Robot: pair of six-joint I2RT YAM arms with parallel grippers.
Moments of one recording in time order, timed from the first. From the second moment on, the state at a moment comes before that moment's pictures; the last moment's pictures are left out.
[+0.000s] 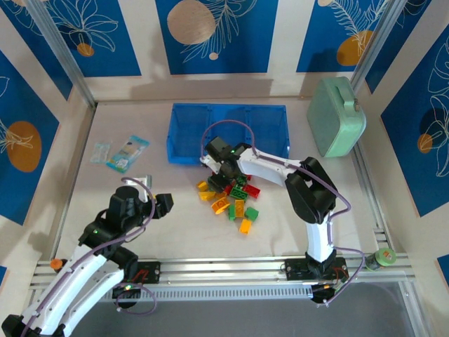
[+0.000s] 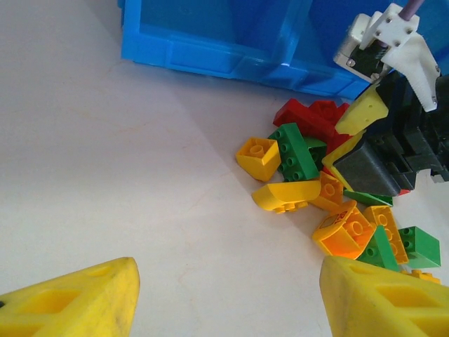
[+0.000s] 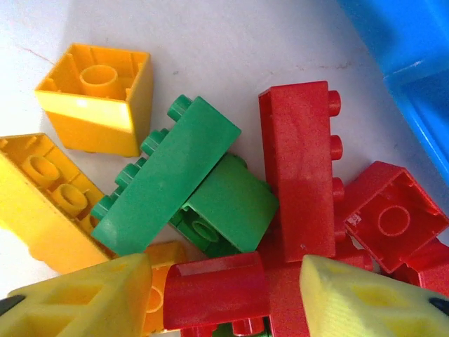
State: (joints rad) left arm -0.48 0.50 0.47 -0.58 0.02 -0.51; right arm 0.79 1.95 1.45 -0.78 0.02 -0.09
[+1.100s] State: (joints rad) left arm -0.49 0.49 0.47 -0.59 0.02 -0.52; right arm 0.76 1.88 1.61 -0.82 0.13 -0.04
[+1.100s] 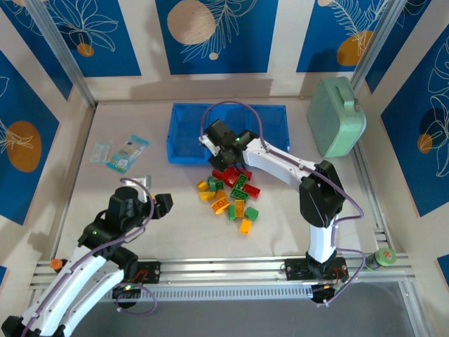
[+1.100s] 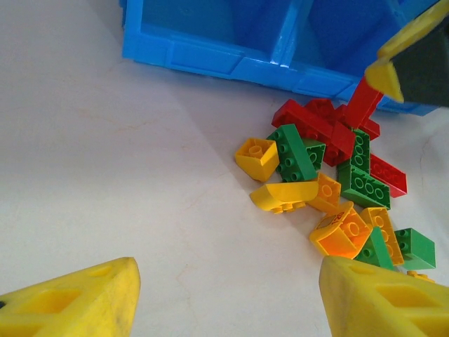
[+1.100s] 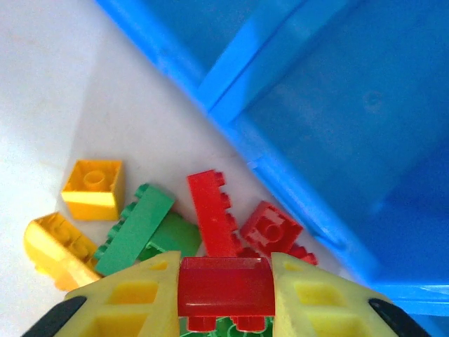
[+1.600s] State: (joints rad) left arm -0.49 0.51 0.47 -0.59 0.02 -0.52; right arm 0.63 2.02 1.87 -0.88 0.15 0.14
